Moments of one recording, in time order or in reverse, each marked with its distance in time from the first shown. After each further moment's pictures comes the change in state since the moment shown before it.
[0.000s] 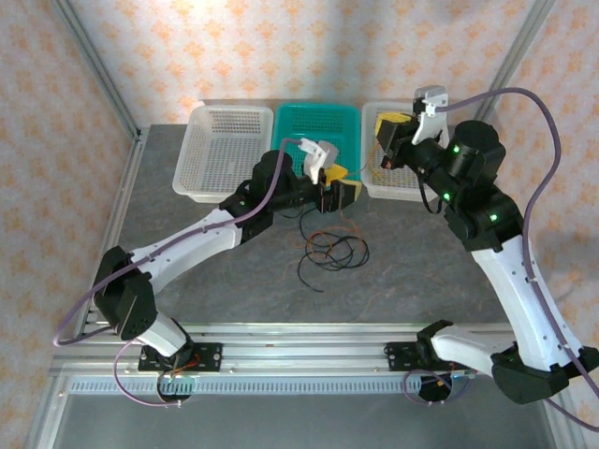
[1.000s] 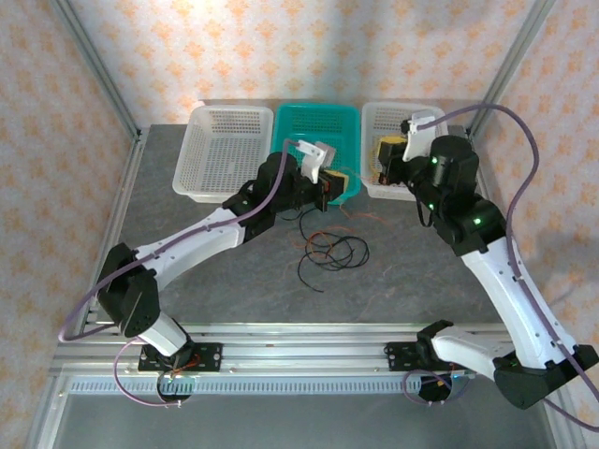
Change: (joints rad) left arm 0.000 0.001 0.001 -0.065 -0.137 -0.053; right arm 0.000 -0.033 -0.199 -0.045 0.153 -0.029
